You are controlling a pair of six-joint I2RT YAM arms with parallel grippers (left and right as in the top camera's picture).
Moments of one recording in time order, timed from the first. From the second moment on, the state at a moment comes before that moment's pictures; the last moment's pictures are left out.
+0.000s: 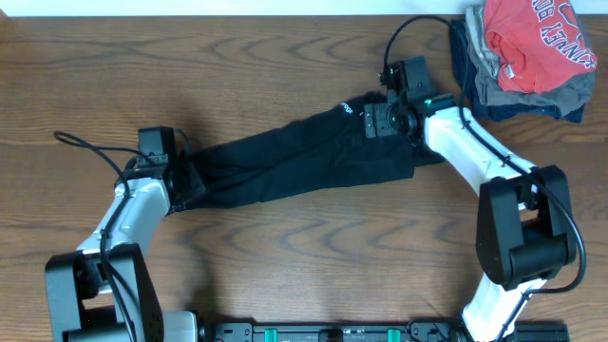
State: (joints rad) left arm 0.13 1.56 0.79 -0.48 -0.02 -0.34; right arm 0.28 1.93 1.37 -0.51 -0.02 0.14
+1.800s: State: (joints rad) left arm 0.27 1.70 0.89 -0.58 0.25 0.01; right arm 0.28 1.76 1.52 -0.75 -0.08 0.07
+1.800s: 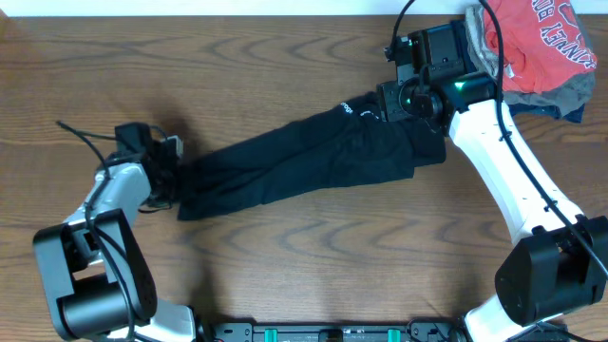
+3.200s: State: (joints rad) left arm -0.07 1.87 1.35 -0.93 0.25 -0.02; right arm 0.28 1.86 1.50 -0.75 -0.17 0.10
